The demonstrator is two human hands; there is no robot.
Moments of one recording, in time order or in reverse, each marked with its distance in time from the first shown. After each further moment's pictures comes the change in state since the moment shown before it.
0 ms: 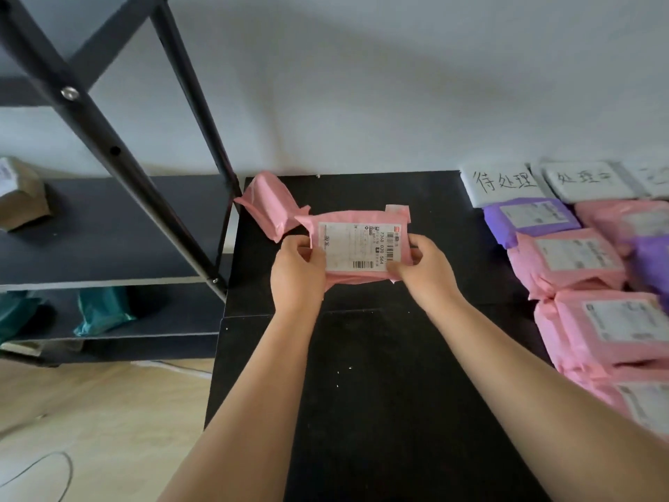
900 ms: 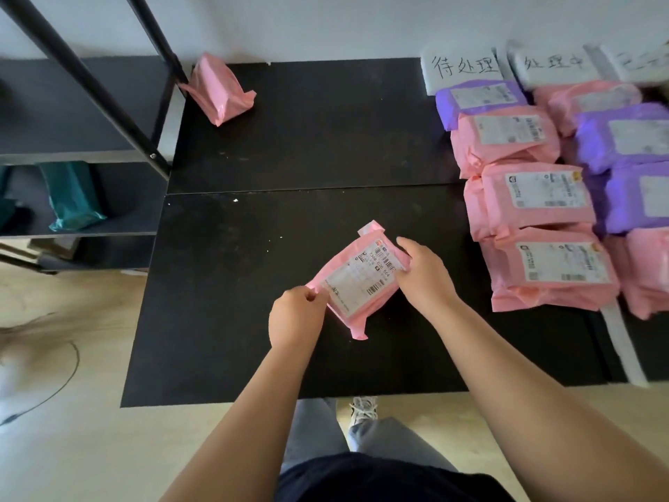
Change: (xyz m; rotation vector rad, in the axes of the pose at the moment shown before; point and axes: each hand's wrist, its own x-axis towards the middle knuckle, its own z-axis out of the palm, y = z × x) left_hand -0.262 -0.098 0.090 0.287 -0.257 -0.311; right_hand -0.143 0.201 -0.083 -0.443 -0.166 0.058
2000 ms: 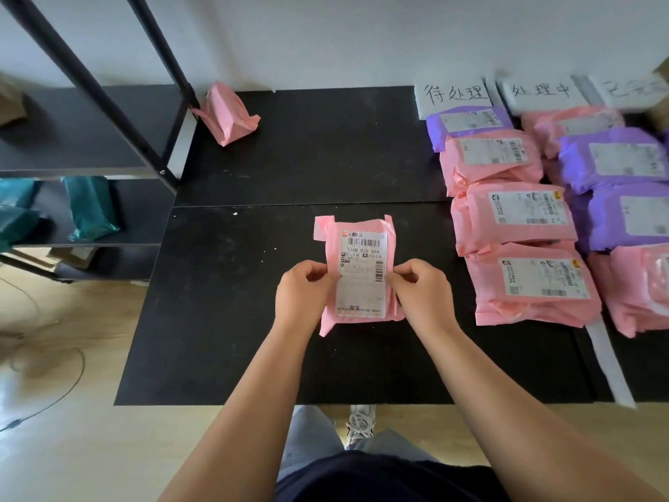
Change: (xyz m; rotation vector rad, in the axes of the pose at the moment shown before) left_hand -0.024 0.053 -0.003 -0.283 0.019 0.153; right_hand -0.036 0.012 -0.024 0.365 0.119 0.020
